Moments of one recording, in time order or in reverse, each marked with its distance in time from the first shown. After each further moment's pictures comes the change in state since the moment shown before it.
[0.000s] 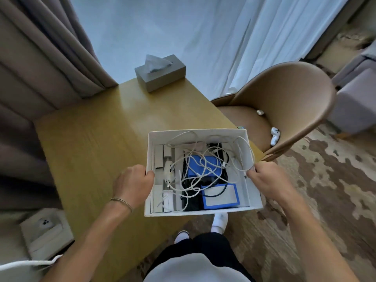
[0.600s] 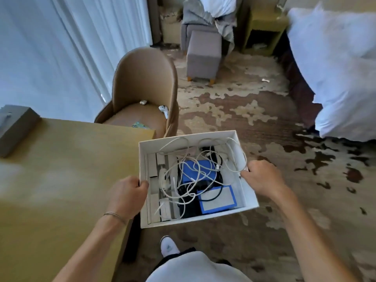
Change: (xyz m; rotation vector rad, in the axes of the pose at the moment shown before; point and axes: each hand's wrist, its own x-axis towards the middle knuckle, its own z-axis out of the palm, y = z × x) left_hand -0.107 0.162 0.075 0.078 -0.290 0.655; right_hand -0.277 0.173 0.026 0.182 0.183 0.681
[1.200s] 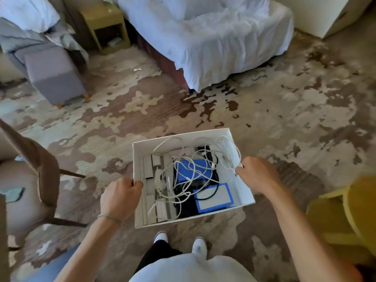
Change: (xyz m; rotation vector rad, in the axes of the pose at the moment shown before) left_hand -0.172 0.282 0.192 0.184 -0.238 0.589; right_hand -0.270 0.358 0.018 0.243 0.158 0.641
